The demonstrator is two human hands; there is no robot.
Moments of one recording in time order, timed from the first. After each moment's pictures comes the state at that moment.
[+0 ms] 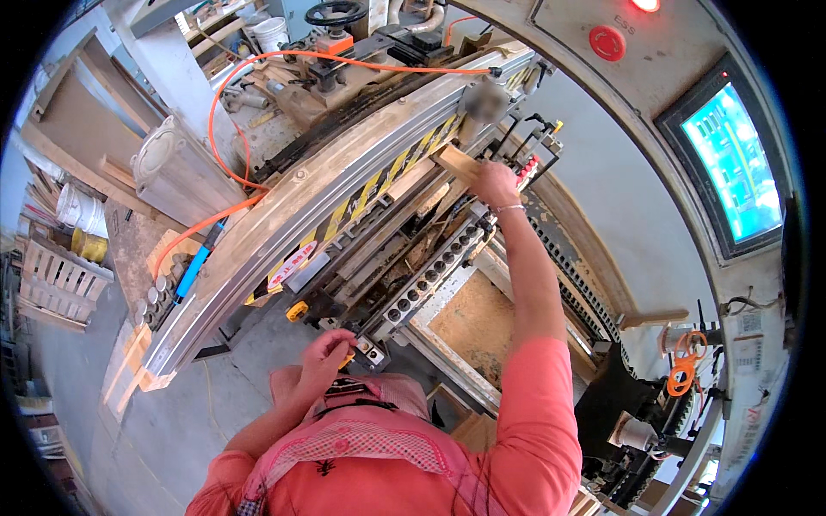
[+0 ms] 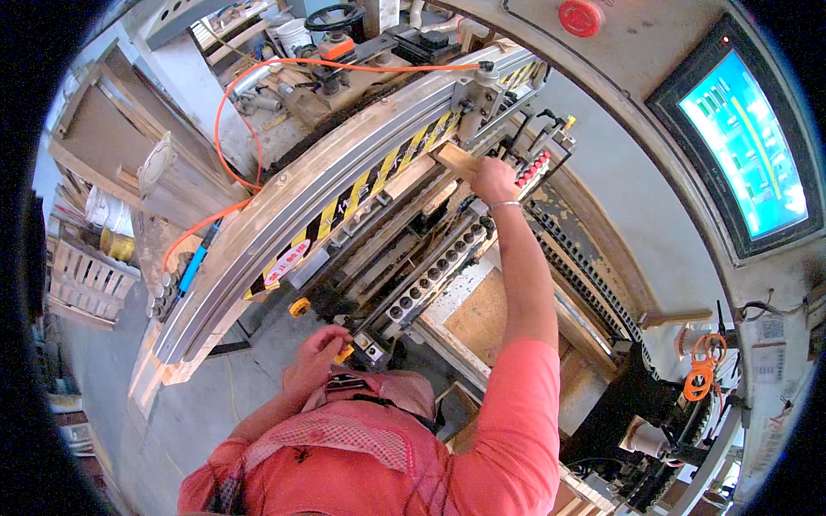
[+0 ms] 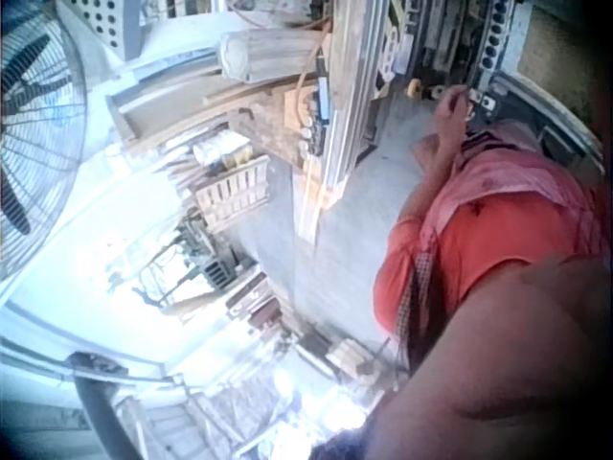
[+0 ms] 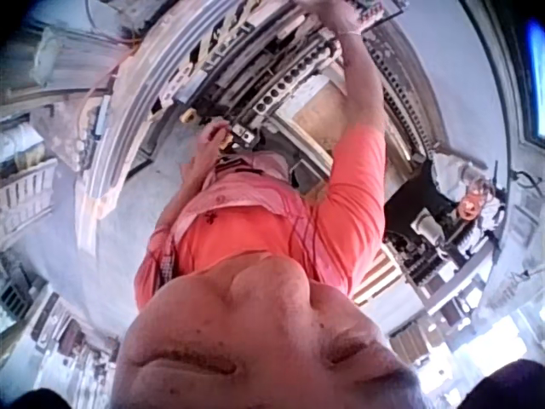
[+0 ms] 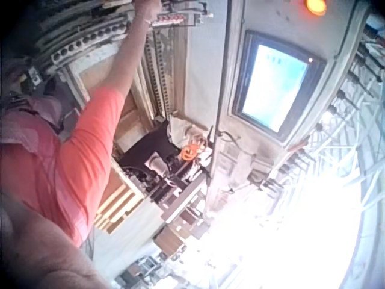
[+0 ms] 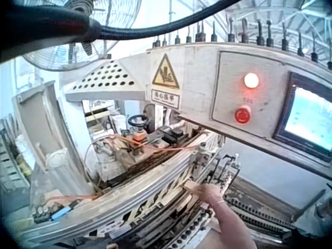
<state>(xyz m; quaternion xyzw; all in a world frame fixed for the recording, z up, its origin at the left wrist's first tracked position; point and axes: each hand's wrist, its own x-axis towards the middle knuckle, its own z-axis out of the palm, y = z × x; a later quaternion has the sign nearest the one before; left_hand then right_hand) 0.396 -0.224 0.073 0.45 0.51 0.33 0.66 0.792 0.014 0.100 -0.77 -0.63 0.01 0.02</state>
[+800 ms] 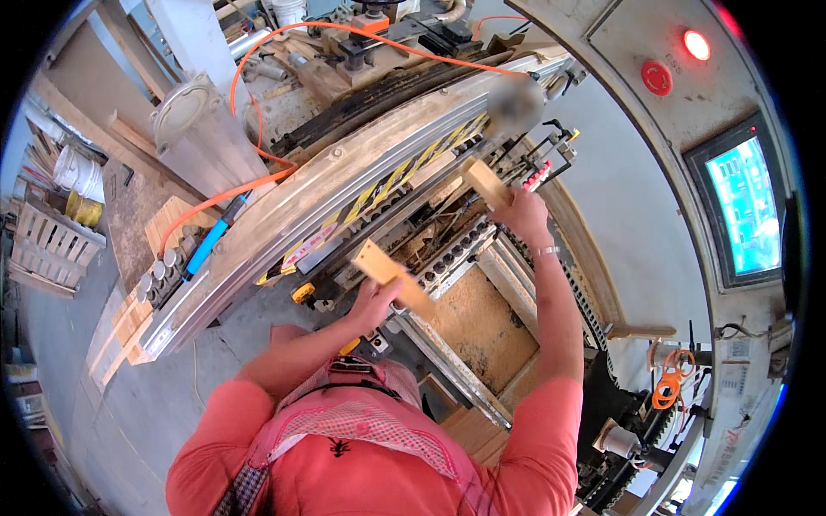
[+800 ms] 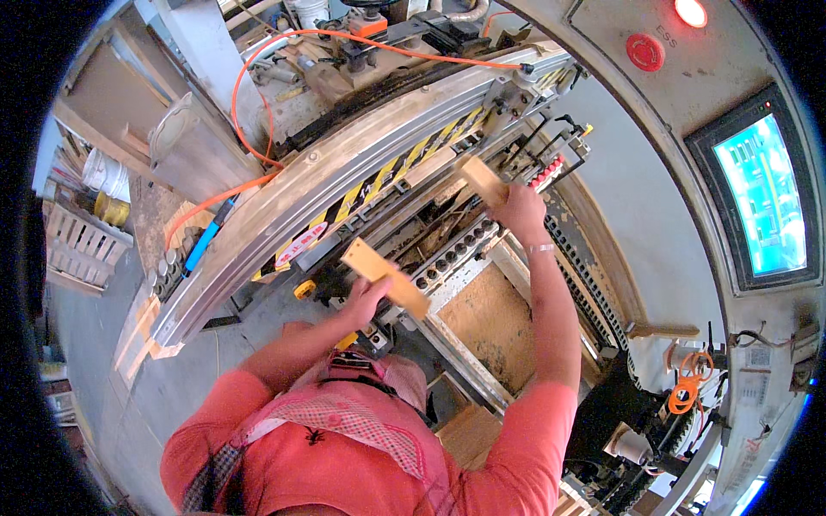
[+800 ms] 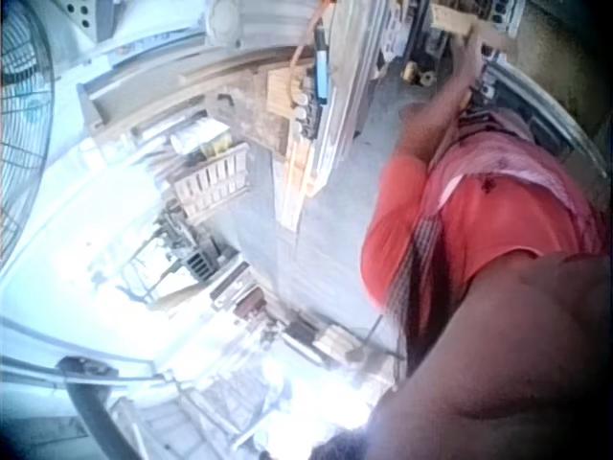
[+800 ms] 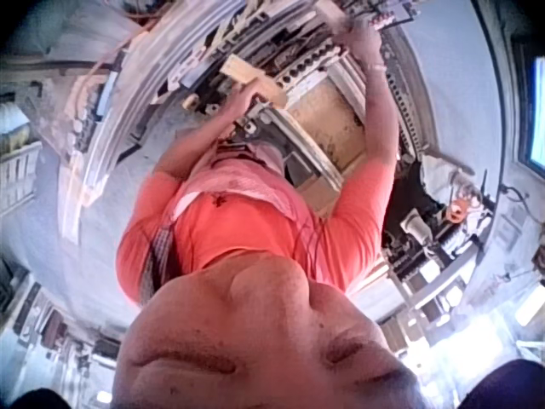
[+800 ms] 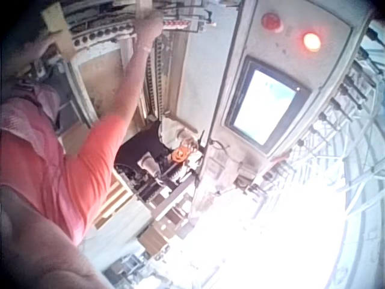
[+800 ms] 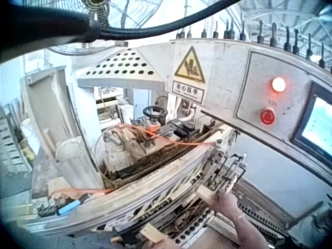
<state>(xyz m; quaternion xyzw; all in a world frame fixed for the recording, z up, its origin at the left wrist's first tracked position) 0.470 -0.154 0.025 0.40 0.35 0.39 0.75 0.767 -0.055 0.140 -0.77 -0.63 0.07 0.07</state>
